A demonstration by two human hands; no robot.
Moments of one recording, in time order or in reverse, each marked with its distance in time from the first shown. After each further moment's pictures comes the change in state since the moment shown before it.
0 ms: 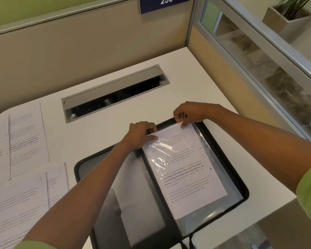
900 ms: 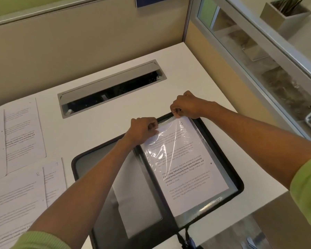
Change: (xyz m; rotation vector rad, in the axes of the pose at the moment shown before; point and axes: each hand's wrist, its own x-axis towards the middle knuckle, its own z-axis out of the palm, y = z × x) left_hand 0.005 0.016 0.014 0.021 0.050 -0.005; right_hand -0.004 0.003 0.008 -0.400 0.179 -0.090
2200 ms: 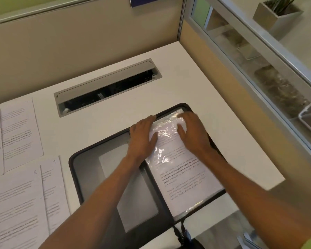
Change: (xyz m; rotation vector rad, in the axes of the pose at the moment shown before) left_hand -0.056 0.024 0.046 -0.003 0.275 0.041; right_hand -0.088 -0.104 0.077 0.500 0.748 0.485
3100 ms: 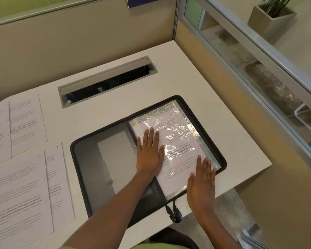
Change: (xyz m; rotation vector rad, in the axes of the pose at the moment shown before) left_hand -0.096 0.030 0.077 0.321 -0.068 -0.103; right_hand -0.236 0.018 0.025 -0.309 -0.067 0.459
